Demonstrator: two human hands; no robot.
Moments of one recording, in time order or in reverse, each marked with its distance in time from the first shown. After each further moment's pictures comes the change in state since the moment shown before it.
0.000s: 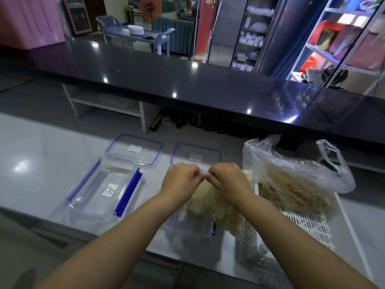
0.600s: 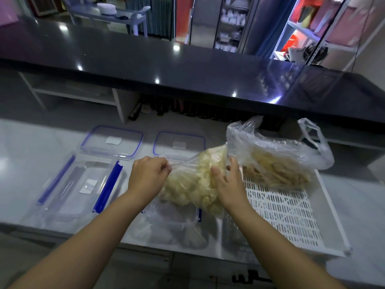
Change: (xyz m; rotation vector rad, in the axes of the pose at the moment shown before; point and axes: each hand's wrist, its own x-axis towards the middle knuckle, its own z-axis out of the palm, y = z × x) left_hand -0.004 -0.032 0.005 0.094 0.083 -0.037; right_hand -0.057 0.002 0.010 0.681 0.111 0.751
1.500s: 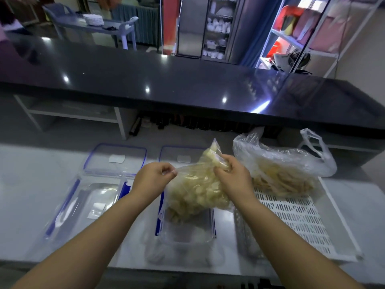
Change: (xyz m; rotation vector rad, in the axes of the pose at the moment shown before) left_hand 0.045 -0.029 -0.025 -0.283 -0.231 -0.075; right_hand 0.033 -0.050 0.015 0.072 0.125 0.039
